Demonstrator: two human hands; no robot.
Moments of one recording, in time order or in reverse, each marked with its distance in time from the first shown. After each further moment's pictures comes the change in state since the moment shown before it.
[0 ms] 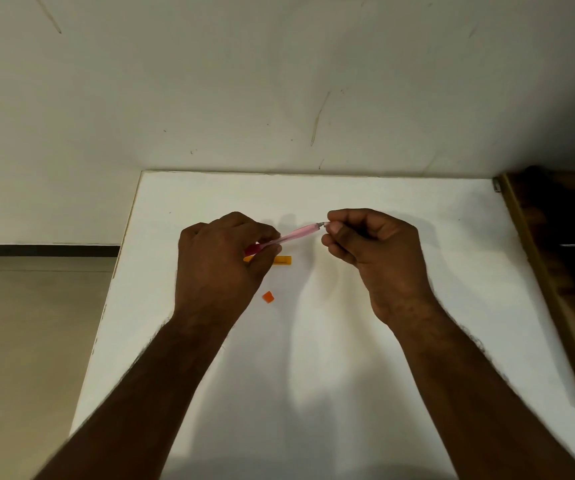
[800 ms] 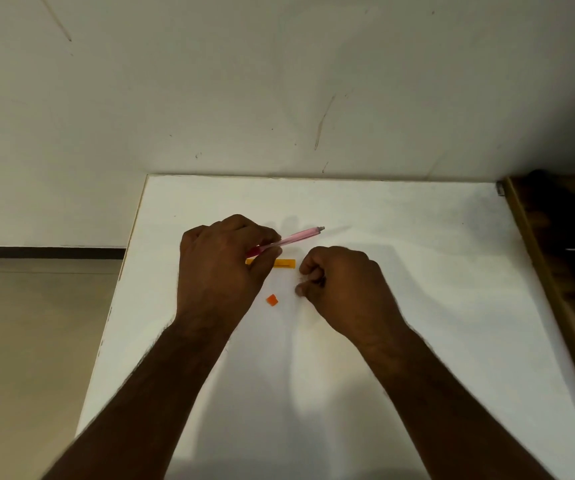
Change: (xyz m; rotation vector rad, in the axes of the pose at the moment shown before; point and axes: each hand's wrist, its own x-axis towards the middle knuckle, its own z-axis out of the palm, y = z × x) left_hand 0.001 -0.002 -0.002 0.058 -0.002 0.012; right_hand -0.018 0.015 0.022 -1.154 -0.245 -0.221
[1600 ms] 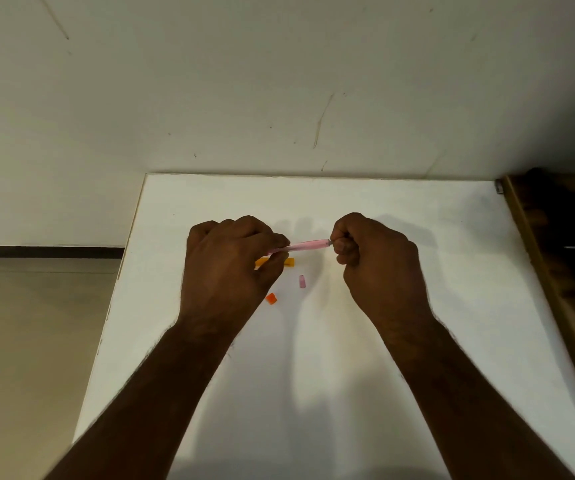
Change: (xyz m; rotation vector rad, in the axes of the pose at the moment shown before) left_hand -0.004 0.001 0.001 0.127 0.016 0.128; right_hand -0.001 0.011 -0.029 0.061 0.278 -0.083
